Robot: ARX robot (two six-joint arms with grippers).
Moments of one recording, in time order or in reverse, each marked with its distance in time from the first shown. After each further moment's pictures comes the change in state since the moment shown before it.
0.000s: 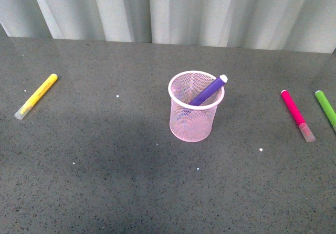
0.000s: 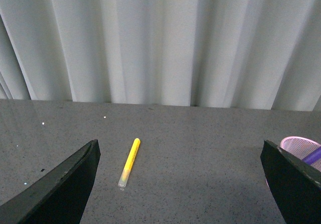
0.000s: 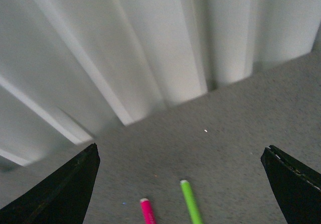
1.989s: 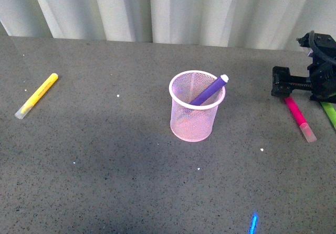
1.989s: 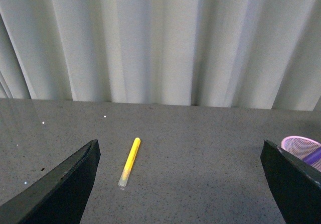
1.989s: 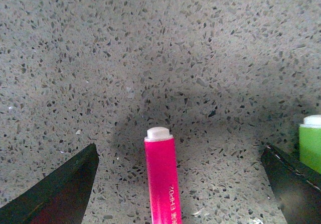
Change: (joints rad) left arm 0.000 0.000 0.000 0.000 0.000 0.000; right arm 0.164 0.806 0.447 -0.232 -0.072 -0.169
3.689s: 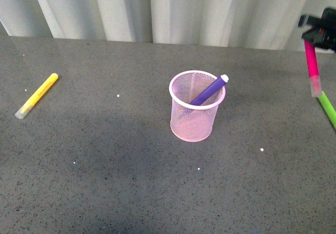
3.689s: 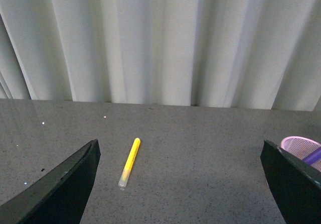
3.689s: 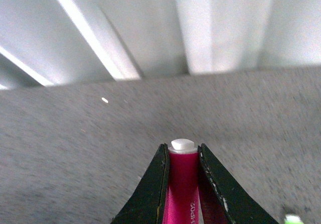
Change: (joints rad) left arm 0.000 0.000 0.000 0.000 0.000 0.000; right arm -0.003 -0.286 -0.238 0.490 -0.160 0.110
